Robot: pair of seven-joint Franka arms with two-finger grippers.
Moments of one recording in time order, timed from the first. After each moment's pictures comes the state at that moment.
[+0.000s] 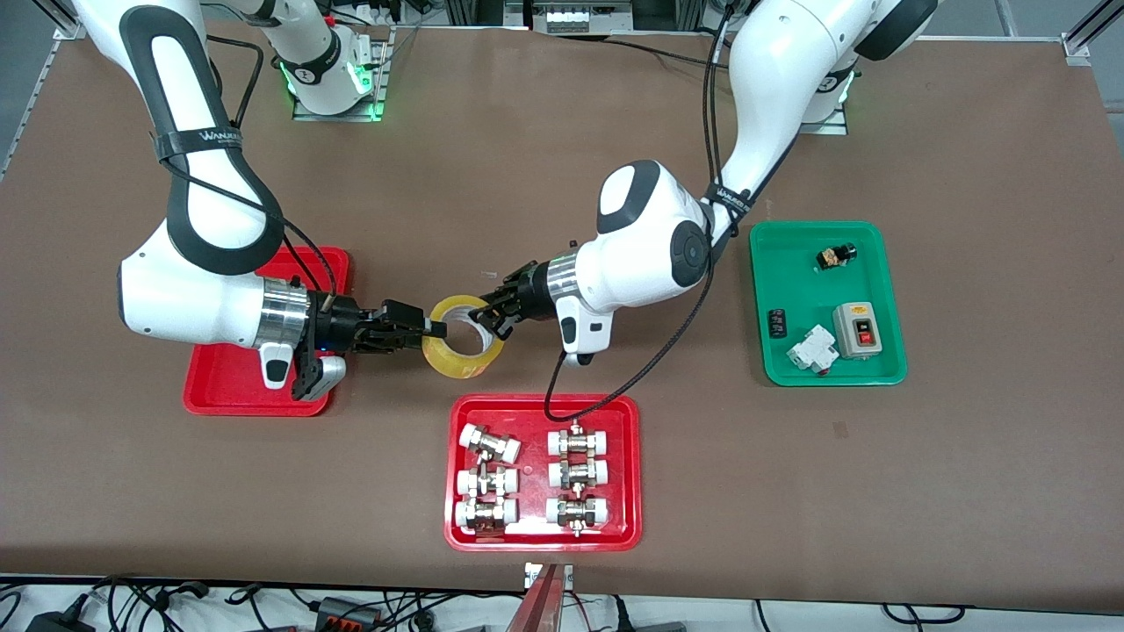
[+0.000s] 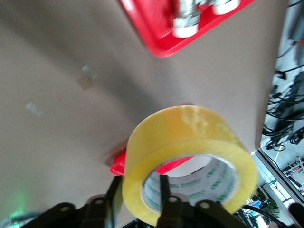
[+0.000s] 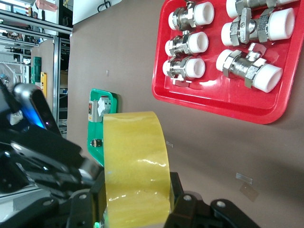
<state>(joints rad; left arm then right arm) -0.48 0.80 -0.28 -1.16 -0.65 2.34 -1.23 0.22 0.48 0.03 -1.60 1.00 2.02 -0.40</state>
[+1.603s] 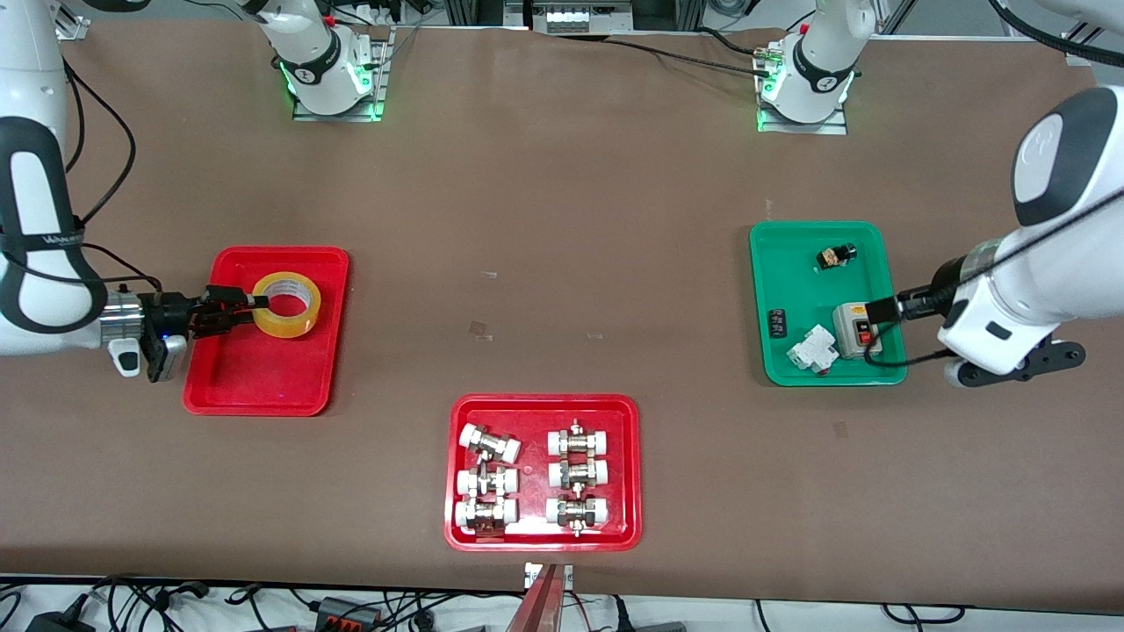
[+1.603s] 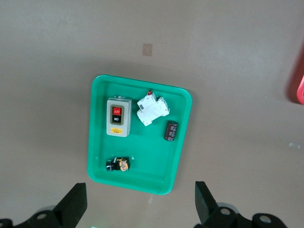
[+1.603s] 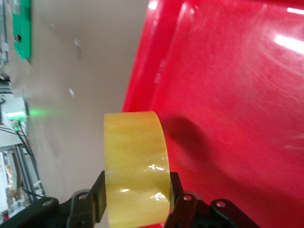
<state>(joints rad) 0.06 0.47 -0.28 -1.13 0.14 1.36 -0.39 -0.29 0.68 0.00 -1.65 0.55 1.70 -1.00</state>
